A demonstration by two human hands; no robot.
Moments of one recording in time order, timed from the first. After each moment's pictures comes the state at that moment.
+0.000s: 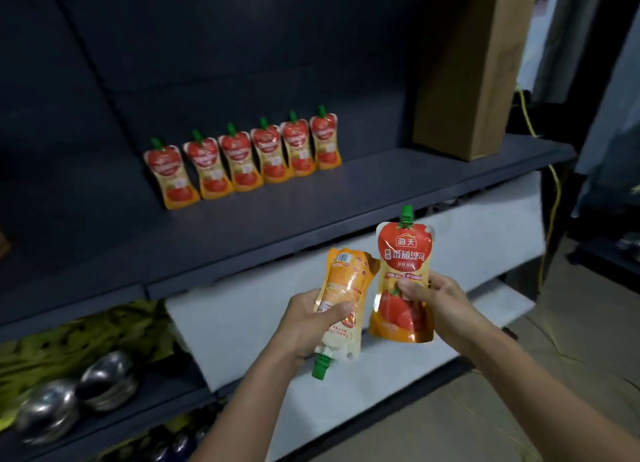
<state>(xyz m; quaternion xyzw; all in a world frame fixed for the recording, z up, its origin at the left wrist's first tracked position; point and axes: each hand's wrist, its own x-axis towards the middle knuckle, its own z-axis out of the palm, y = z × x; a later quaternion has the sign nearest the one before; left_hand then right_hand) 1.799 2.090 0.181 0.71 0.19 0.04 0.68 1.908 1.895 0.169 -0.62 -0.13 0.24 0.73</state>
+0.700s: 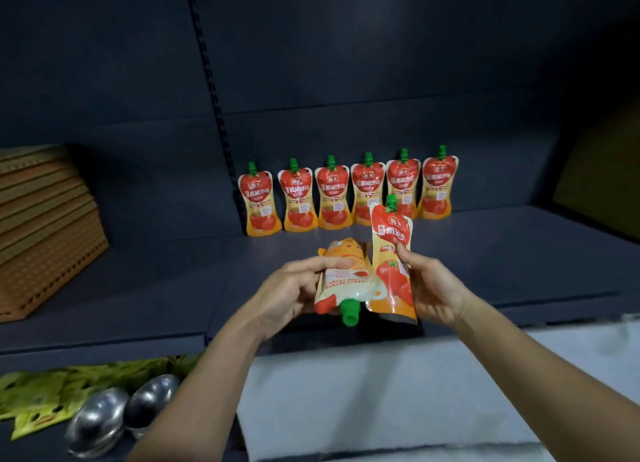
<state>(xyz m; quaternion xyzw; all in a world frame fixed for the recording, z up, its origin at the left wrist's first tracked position) 1.863 2.294 0.271 0.70 0.11 0.10 0.70 2.042 2.143 0.247 -0.48 -0.16 0.47 0.72</state>
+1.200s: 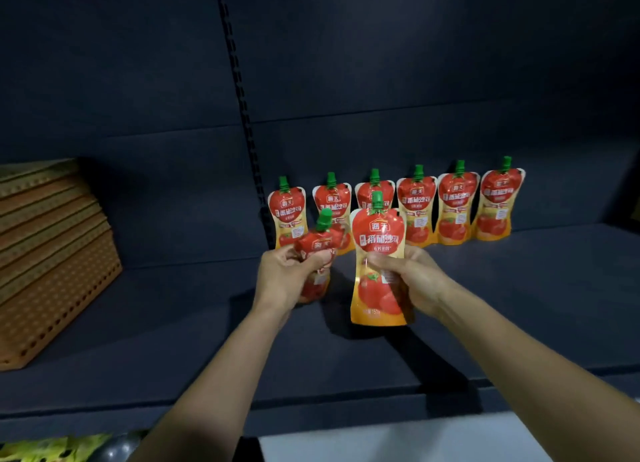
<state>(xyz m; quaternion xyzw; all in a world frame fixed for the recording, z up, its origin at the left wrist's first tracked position) 1.907 2.424 0.267 0.69 0.28 0.38 0.55 2.055 2.285 0.261 -0.59 -0.29 0.33 0.68</state>
